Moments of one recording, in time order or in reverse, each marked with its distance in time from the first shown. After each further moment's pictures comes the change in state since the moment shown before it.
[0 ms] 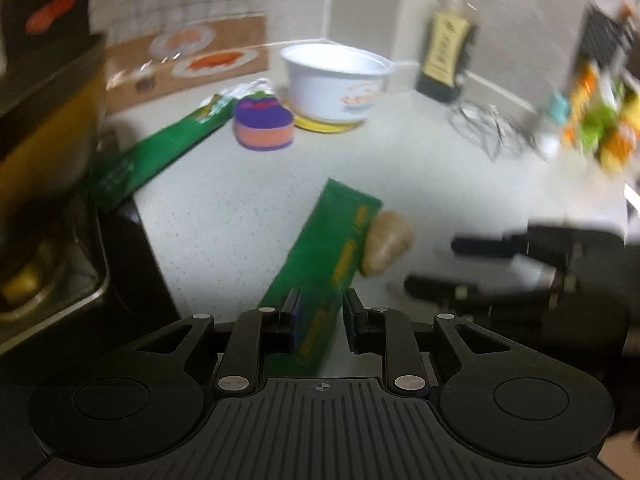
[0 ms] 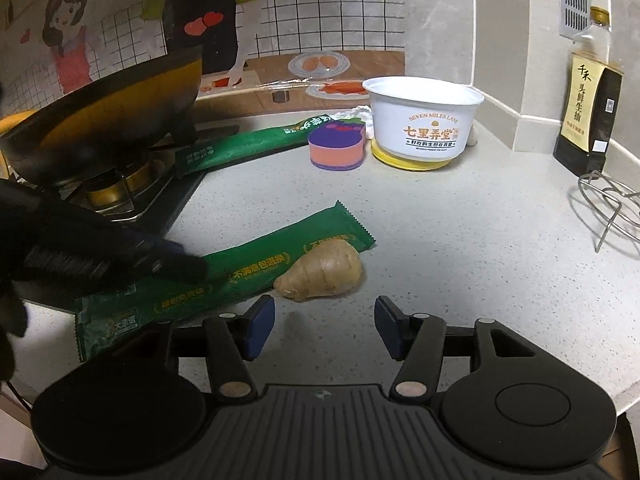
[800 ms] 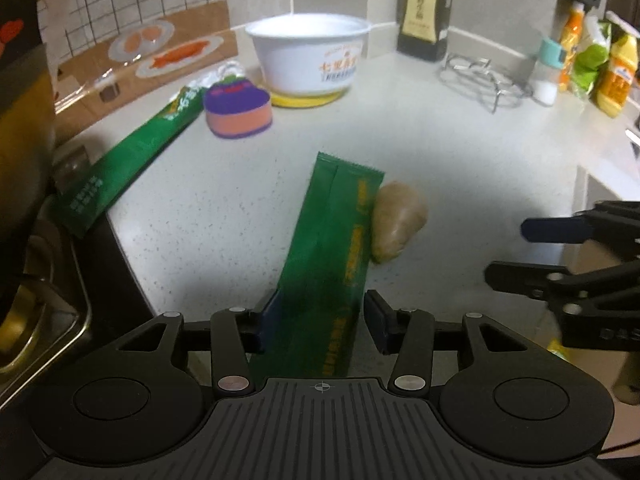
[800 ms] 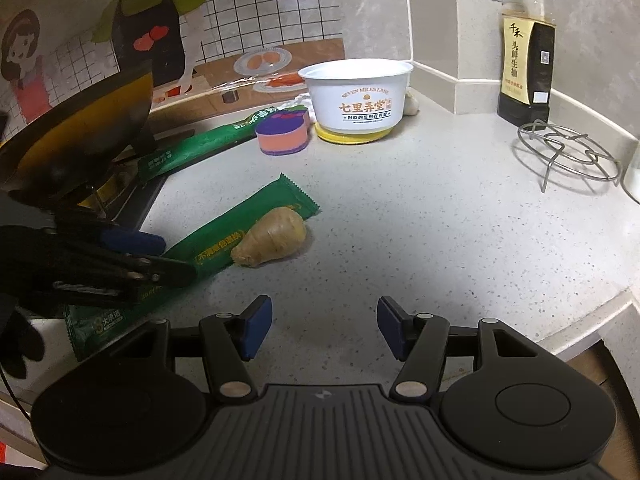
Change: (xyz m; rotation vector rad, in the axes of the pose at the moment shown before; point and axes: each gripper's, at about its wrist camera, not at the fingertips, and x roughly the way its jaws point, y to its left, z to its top) left arm 0.039 -0.003 0.004 0.119 0.066 -0.001; right arm -0.026 -0.020 -0.023 0.139 0.022 -0.077
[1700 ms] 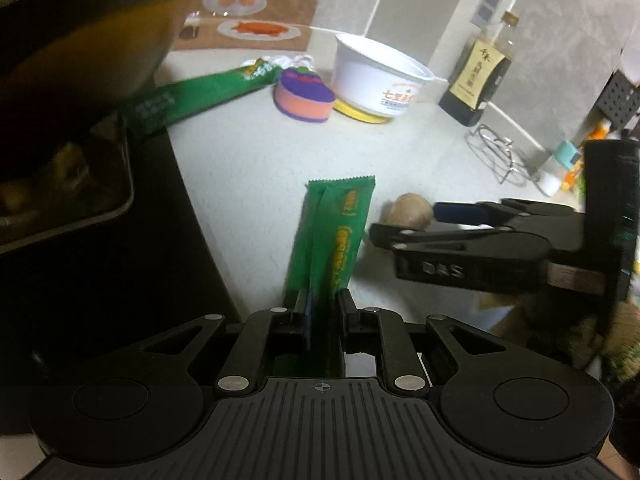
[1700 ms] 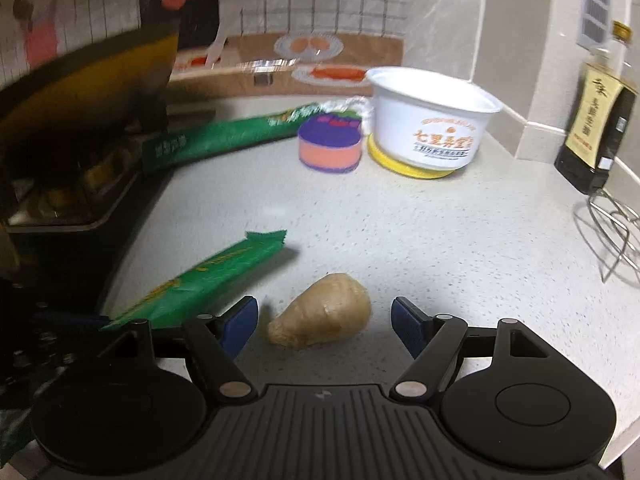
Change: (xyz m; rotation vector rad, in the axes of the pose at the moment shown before) left arm -0.045 0.046 -0.047 -0.377 -0.067 -0.125; right arm 0.069 0.054 0.050 -0.189 0.058 -0.039
